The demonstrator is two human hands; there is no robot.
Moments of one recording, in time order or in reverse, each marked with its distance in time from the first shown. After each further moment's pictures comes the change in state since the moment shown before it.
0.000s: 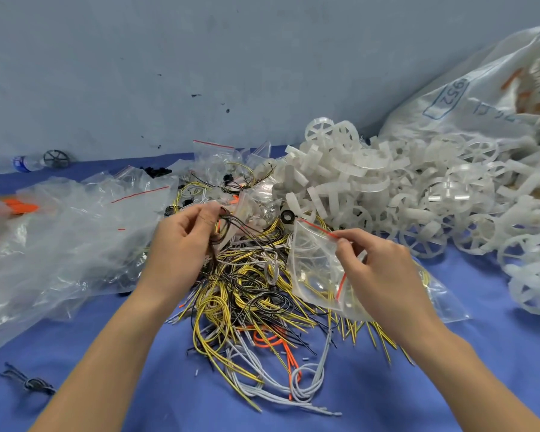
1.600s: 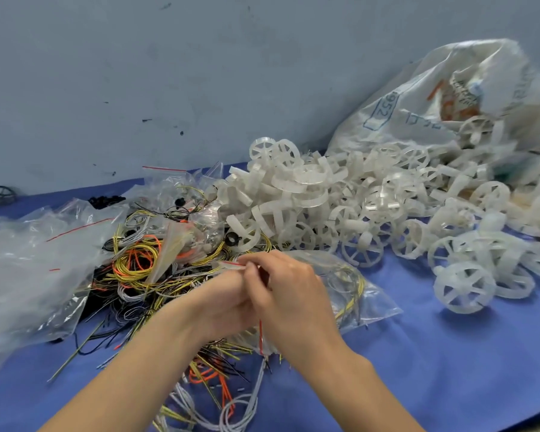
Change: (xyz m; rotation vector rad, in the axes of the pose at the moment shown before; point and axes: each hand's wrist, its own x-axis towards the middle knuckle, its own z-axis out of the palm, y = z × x) left_hand -0.013 0.010 0.124 -0.560 -0.844 -0.568; right_hand -0.005 -0.021 -0.001 0.010 -0.069 -0.067
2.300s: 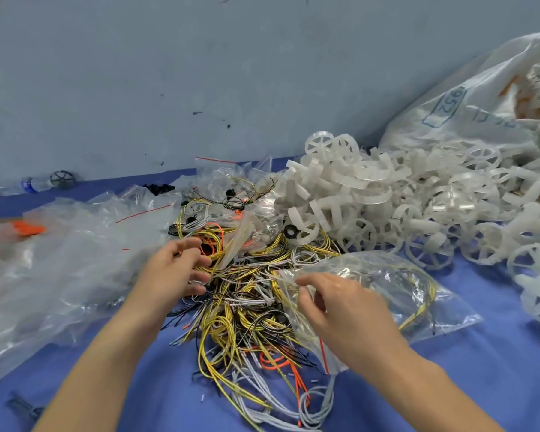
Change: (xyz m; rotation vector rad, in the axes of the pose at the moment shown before) left_hand -0.095 0.025 -0.118 0.365 0.921 0.226; right_hand -0.009 0.003 0.034 -0.365 -0.233 -0.021
